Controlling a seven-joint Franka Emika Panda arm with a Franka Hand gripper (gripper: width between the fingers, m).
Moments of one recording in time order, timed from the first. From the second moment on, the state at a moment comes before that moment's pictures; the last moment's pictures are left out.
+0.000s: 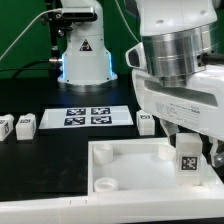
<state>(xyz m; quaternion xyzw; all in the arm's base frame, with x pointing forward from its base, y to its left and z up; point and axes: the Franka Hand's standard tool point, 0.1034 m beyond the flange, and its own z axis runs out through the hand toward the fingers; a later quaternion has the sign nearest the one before) 0.630 0.125 0.068 -0.84 0.53 0.02 0.09</state>
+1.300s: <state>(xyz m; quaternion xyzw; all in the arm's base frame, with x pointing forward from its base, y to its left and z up) 0.640 0.111 0.074 -0.94 0.33 -0.03 0.05</state>
